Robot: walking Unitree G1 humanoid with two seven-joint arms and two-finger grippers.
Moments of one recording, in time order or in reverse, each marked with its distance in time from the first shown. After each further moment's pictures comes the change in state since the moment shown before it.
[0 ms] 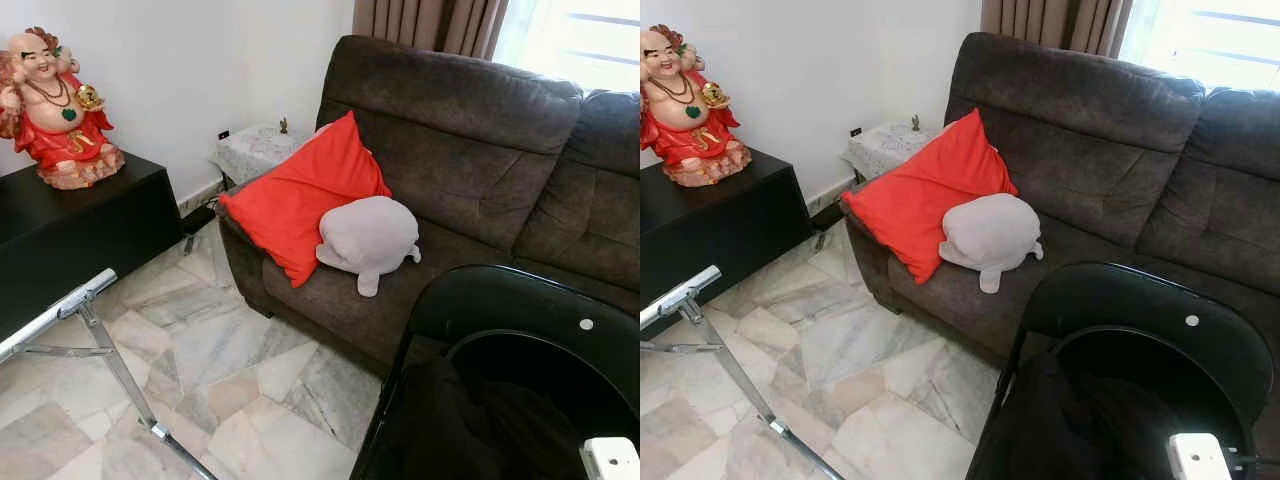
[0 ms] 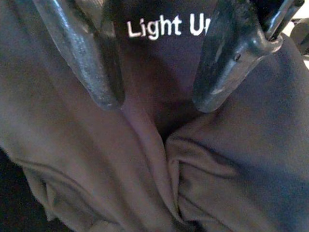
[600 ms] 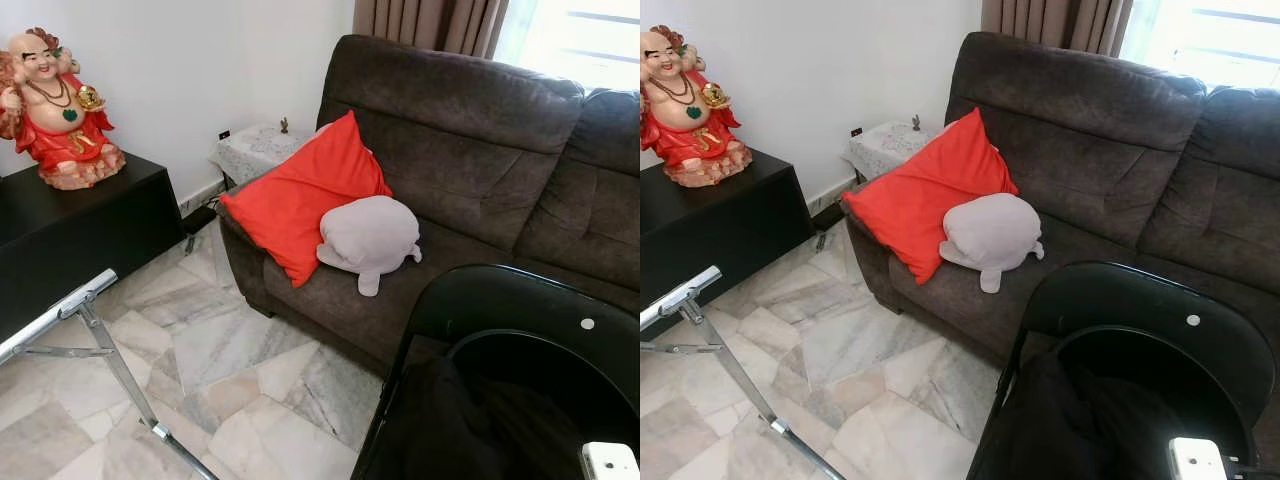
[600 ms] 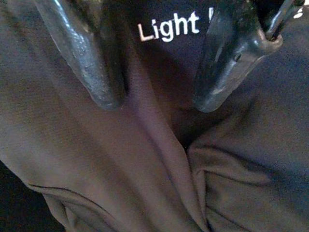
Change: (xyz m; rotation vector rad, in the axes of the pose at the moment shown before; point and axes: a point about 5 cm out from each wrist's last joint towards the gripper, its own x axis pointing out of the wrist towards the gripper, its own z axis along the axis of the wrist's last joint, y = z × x) left arm 0.000 0.000 0.000 0.002 0.001 -0.003; right arm 0.006 0.000 -0.004 0.039 0.018 -0.089
